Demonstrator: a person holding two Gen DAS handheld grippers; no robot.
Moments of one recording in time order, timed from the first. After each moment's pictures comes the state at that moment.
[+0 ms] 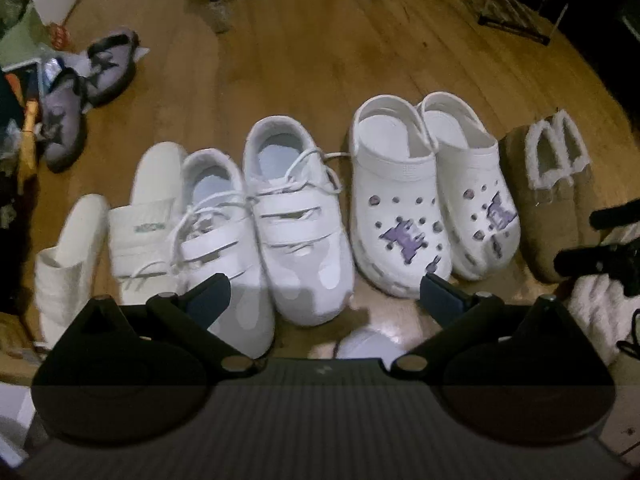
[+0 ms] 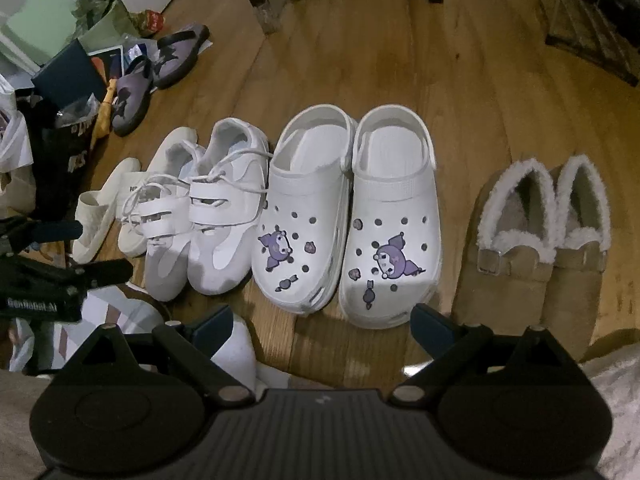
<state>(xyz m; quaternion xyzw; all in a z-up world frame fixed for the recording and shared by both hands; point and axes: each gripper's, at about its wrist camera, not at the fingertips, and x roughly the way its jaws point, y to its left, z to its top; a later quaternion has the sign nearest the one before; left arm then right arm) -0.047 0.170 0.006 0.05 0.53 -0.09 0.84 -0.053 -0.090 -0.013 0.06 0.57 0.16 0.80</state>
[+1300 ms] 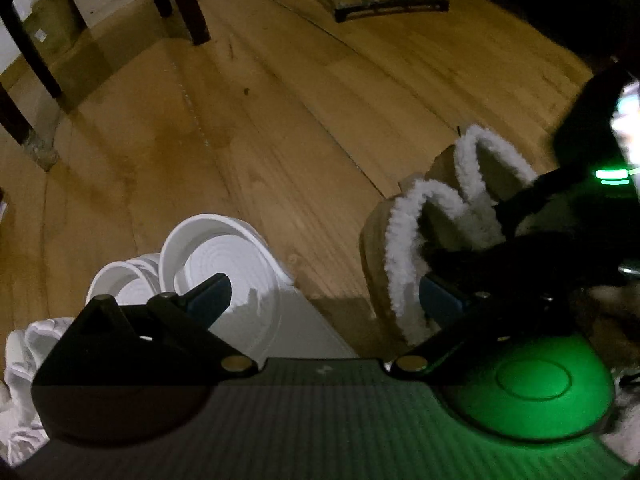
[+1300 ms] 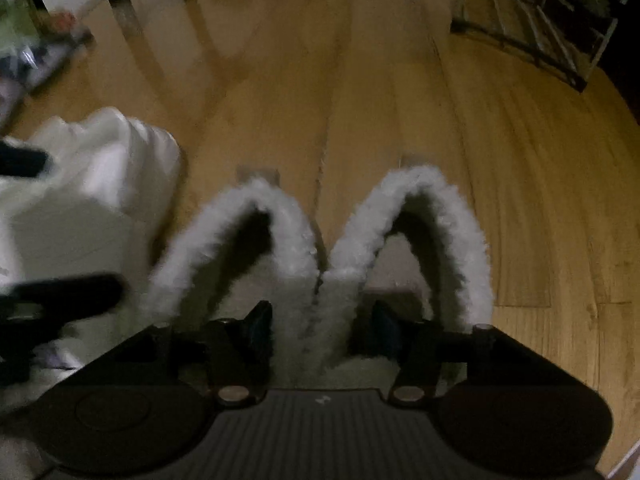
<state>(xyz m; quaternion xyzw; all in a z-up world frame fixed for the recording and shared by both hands) 0.051 -0.114 -0.084 0.17 0.48 -0.20 0.84 0.074 -0.232 -0.156 -0.01 0.54 0.04 0.84</state>
